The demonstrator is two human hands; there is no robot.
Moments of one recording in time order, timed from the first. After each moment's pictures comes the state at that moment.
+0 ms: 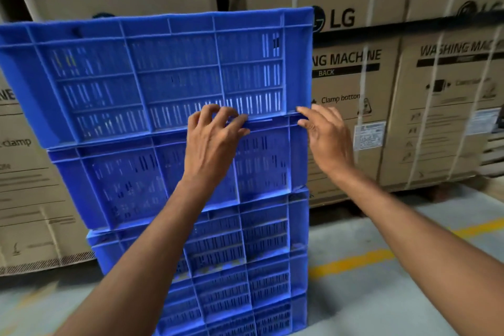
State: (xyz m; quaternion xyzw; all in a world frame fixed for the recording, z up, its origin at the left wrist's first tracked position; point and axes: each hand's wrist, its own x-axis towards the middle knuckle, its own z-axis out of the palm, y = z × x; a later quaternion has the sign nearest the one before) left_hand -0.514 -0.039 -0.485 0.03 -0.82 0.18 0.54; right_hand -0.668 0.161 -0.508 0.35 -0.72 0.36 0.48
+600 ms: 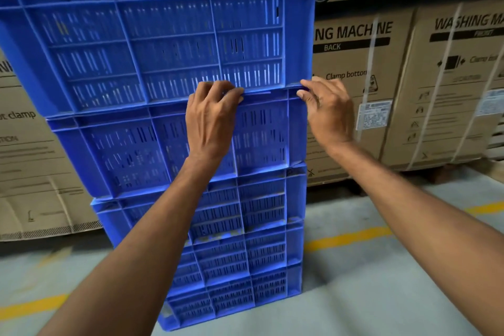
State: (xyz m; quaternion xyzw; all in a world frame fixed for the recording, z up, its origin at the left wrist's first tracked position) left_hand -0.518 -0.030 -0.501 0.07 -0.77 0.12 0.62; right_hand -0.663 0.163 -0.513 0.33 -0.69 0.41 0.49
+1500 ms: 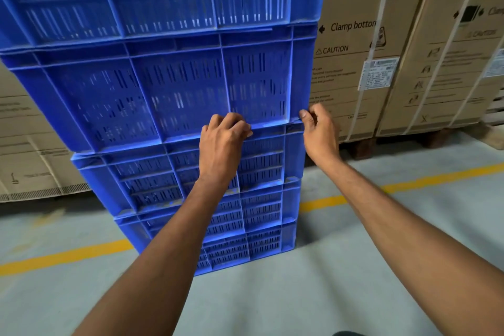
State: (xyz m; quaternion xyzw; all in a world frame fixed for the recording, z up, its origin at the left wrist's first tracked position) left_hand -0.510 -0.019 -0.650 0.08 -0.89 0.02 0.45; right_hand -0.649 0.154 -0.658 0.22 -0.79 0.54 0.21
